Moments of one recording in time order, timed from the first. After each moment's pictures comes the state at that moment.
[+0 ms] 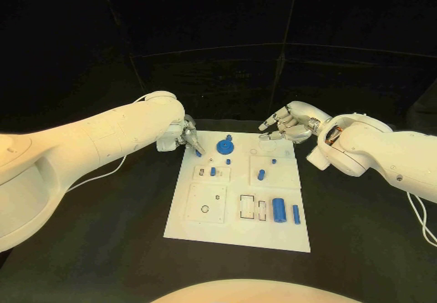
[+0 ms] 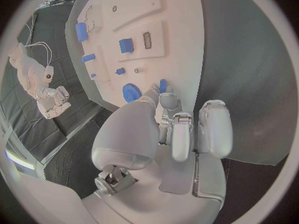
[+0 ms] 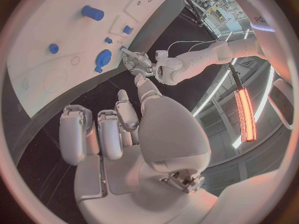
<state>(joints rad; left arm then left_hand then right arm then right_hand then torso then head) 1.32 -0.44 -0.06 0.87 -1.01 0.35 -0.54 1.37 0.09 0.13 0.10 0.04 0.88 0.05 0.63 0.41 1.21 -0.02 1.03 0.84 1.47 -0.09 1.57 1.31 0.05 1.46 0.03 1.37 1.31 1.28 -0.78 -0.03 1.44 -0.93 -0.20 0.03 1.33 -0.03 -0.01 0.05 0.29 0.94 0.15 0.11 0.07 1.34 0.07 1.23 1.26 1.46 0.00 1.48 1.31 0.04 1.46 0.10 1.46 1.31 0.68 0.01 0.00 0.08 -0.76</state>
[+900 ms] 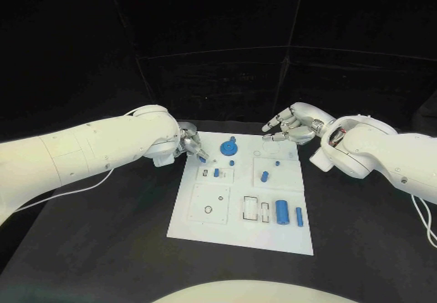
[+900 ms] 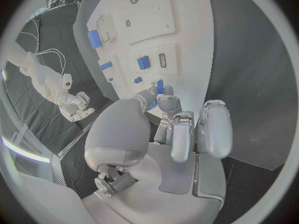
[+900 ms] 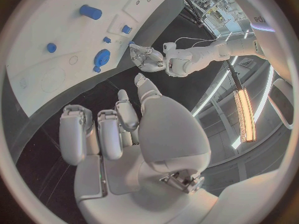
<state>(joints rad) 1.32 -0.66 -0.09 1.26 -0.99 0.13 -0.52 1.20 -0.02 0.45 0.06 0.05 0.88 0.05 0.70 0.42 1.25 -0.02 1.07 0.86 1.47 -0.09 1.57 1.31 0.05 1.46 0.03 1.37 1.31 1.28 -0.79 -0.03 1.45 -0.93 -0.20 0.03 1.33 -0.03 -0.01 0.05 0.29 0.94 0.15 0.12 0.07 1.34 0.07 1.23 1.26 1.46 0.00 1.48 1.31 0.04 1.46 0.10 1.46 1.31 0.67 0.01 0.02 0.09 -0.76</state>
